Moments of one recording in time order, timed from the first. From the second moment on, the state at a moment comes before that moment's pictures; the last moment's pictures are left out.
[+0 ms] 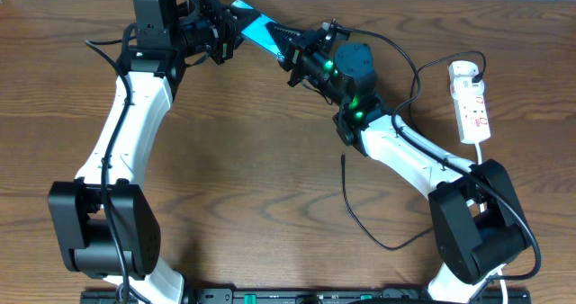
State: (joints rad) left arm -0.06 1.79 1.48 -0.15 0.85 -1.35; right arm 0.52 1.85 1.19 0.71 -0.32 1.90
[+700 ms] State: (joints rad) left arm -0.05 1.79 1.48 -0.15 0.84 -1.34; right arm 0.54 1.85 1.20 0.79 -0.39 1.76
